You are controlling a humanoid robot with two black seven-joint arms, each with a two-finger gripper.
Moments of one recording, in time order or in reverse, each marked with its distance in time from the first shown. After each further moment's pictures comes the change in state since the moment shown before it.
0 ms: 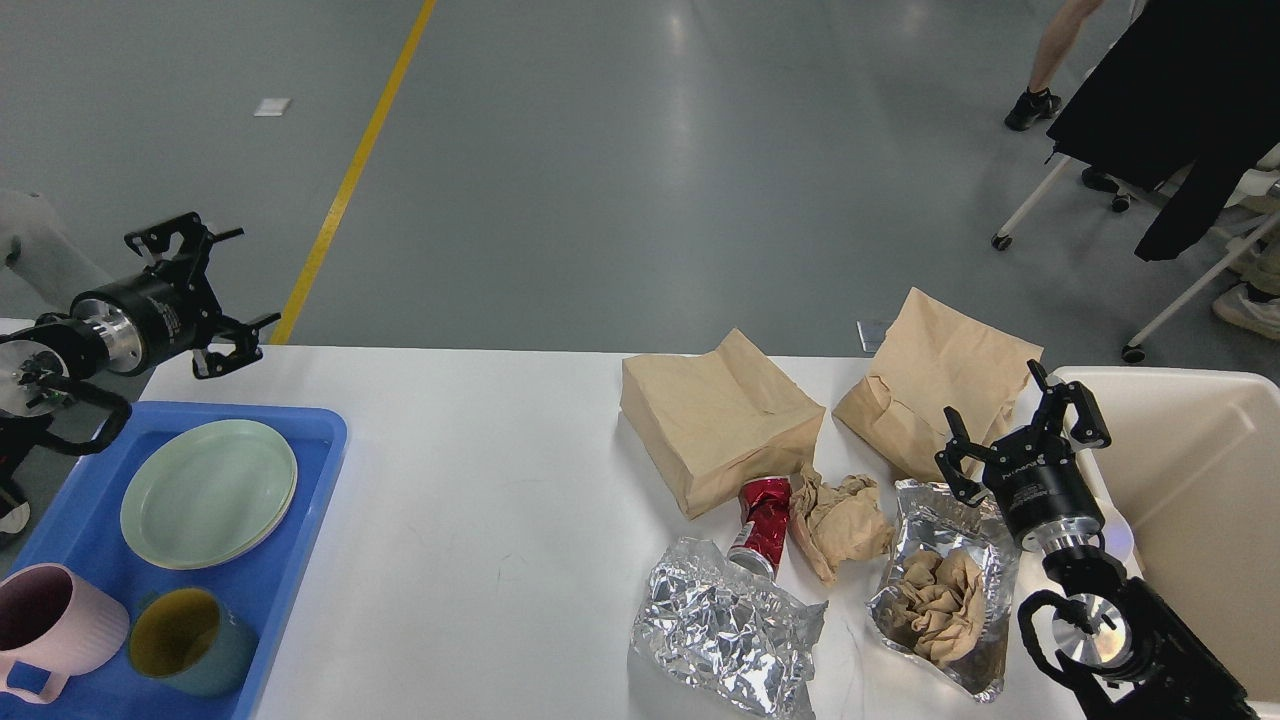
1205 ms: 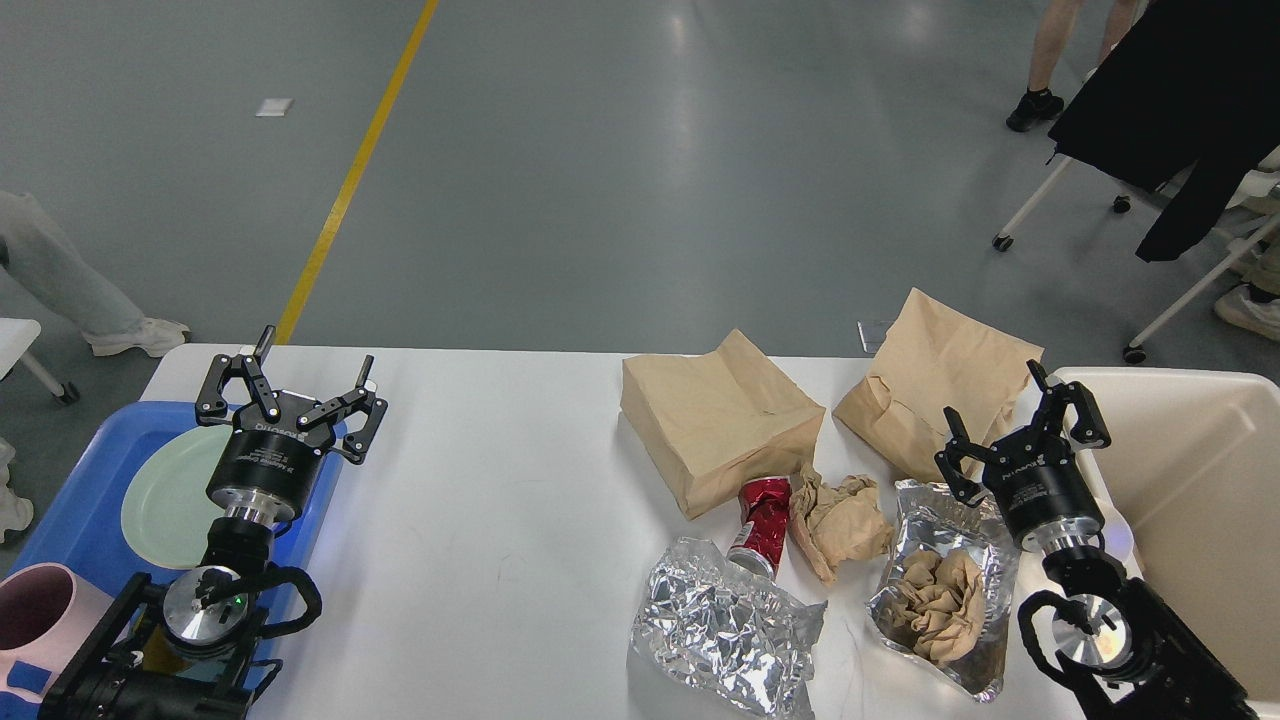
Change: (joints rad) left arm 0.654 -0.509 -0.893 -0.441 0.312 -0.038 -0.200; right arm -0.002 0.000 0.000 0.002 0.000 0.001 0.000
